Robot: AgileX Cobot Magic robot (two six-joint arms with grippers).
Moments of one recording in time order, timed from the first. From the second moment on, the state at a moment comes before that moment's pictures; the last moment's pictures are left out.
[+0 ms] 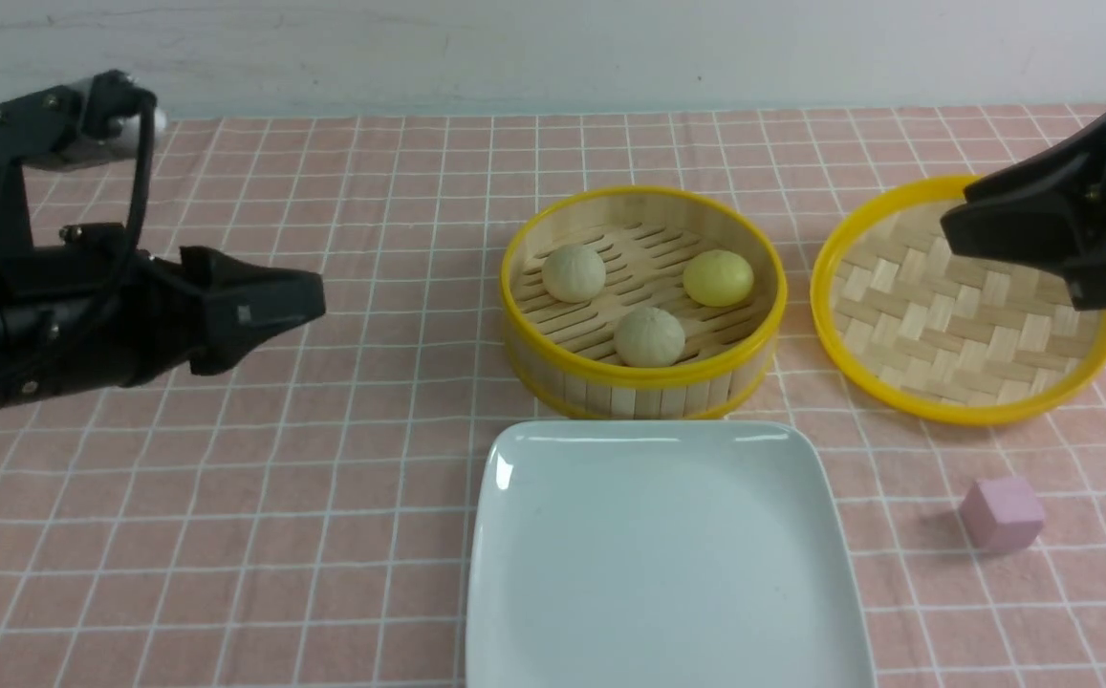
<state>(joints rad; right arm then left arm) 0.01 1.29 -1.09 0.93 0.84 -1.23 0.08 1.22 -0.76 -1.32 0.70 1.17</state>
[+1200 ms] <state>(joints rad) 0.01 1.29 -1.09 0.93 0.83 -1.23 0.08 1.22 -0.76 -1.48 -0.19 1.64</state>
